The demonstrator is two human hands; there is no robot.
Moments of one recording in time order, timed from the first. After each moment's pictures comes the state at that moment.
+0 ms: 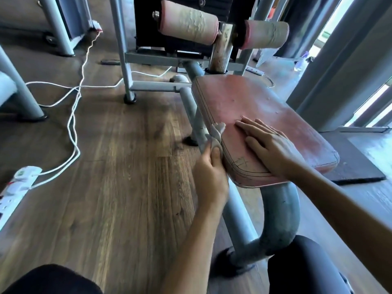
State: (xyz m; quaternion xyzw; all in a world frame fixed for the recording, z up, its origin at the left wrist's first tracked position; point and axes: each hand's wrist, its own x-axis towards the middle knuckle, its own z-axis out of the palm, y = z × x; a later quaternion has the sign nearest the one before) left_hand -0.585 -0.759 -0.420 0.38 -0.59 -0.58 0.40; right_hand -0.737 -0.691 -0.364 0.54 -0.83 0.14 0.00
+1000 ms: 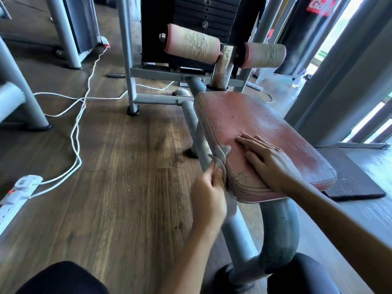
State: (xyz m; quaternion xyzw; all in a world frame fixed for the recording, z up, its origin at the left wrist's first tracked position) left_hand -0.569 -0.759 -0.415 0.37 -0.65 -0.54 0.38; right_hand -0.734 -0.692 -0.361 0.54 -0.82 0.16 0.02
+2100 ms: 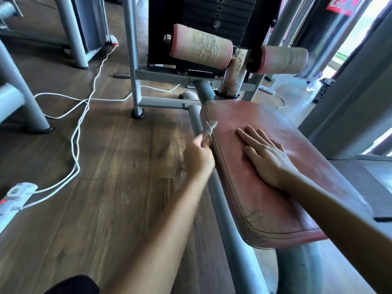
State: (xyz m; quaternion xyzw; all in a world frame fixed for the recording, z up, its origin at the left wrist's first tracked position) left_hand -0.664 -0.894 -0.409 0.47 -0.62 -0.53 0.35; right_hand -0.785 -0.775 -0.360 0.52 -0.85 0.08 -0.03
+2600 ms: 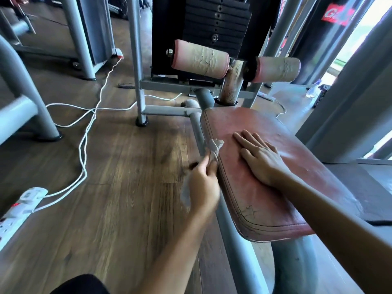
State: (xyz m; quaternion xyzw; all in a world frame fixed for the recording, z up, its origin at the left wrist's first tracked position) left_hand -0.628 -0.836 -0.418 0.40 -0.63 -0.55 0.38; right_hand -0.785 -0.774 -0.363 0.52 -0.85 0.08 -0.03
